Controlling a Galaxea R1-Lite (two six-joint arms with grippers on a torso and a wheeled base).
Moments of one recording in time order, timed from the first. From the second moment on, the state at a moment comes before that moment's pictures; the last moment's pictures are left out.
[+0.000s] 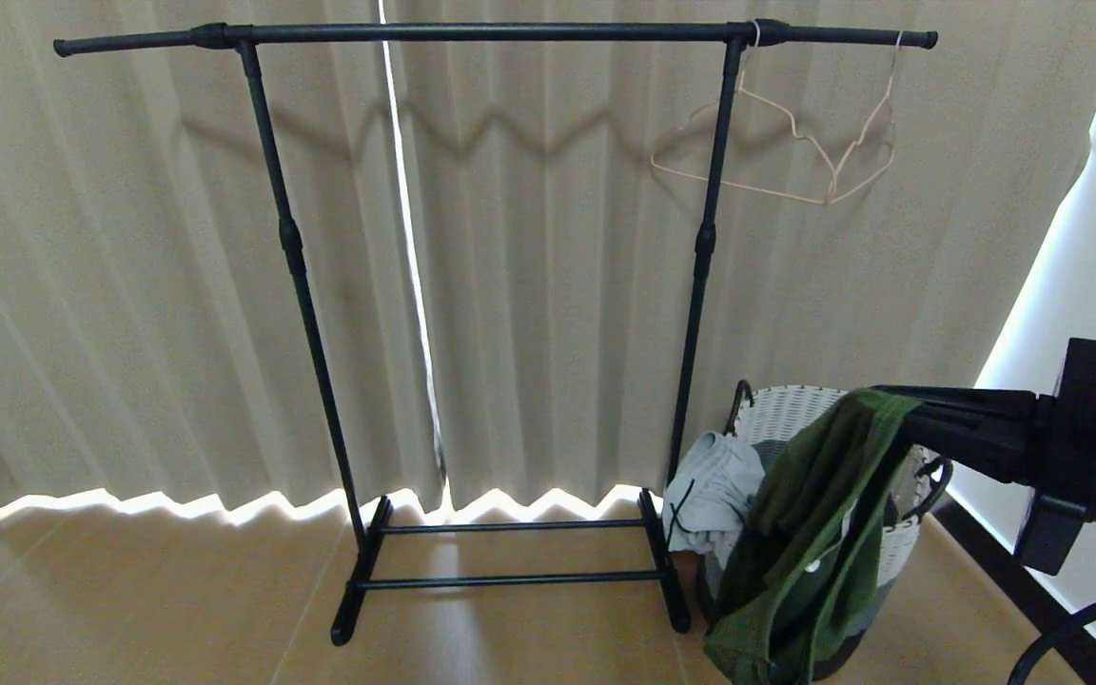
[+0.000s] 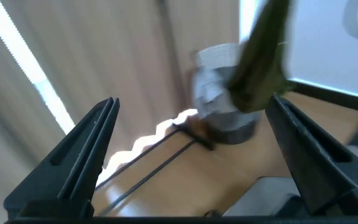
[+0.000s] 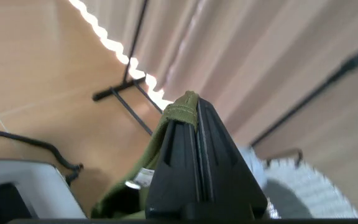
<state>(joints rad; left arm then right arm) -0.12 0.47 -0.35 -0.13 -0.57 0.14 0.46 1.19 -0.70 -0.25 0.27 -0.31</state>
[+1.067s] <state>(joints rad) -0.84 1.70 -0.40 -1.12 -0.30 0.06 0.60 1.32 -0.82 -0.37 0.32 -0.25</state>
